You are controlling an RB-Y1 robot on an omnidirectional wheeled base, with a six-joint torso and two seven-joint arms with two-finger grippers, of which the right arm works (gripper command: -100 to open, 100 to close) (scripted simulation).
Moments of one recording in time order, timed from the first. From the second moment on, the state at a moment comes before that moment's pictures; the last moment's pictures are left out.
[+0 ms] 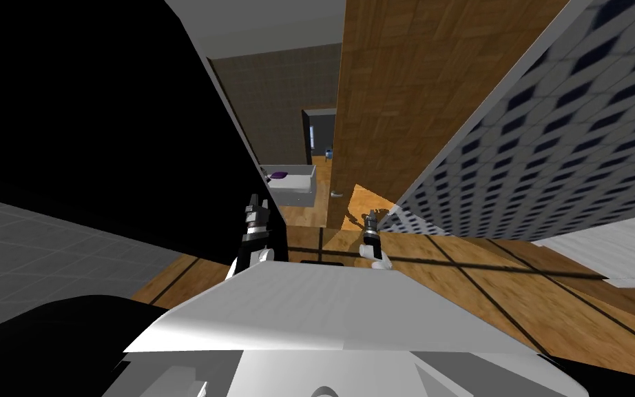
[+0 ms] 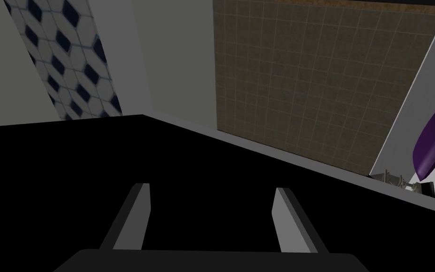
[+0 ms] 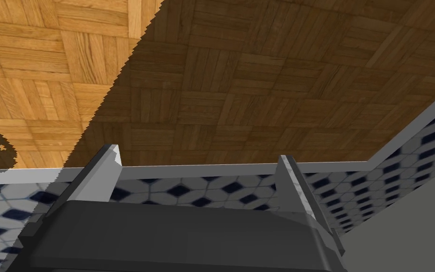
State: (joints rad) arm -0.06 -0.06 -0.24 -1.00 -0.08 -0.76 0.14
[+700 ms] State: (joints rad) arm -0.13 -0.04 -0.26 -0.83 -0.08 -0.79 0.14
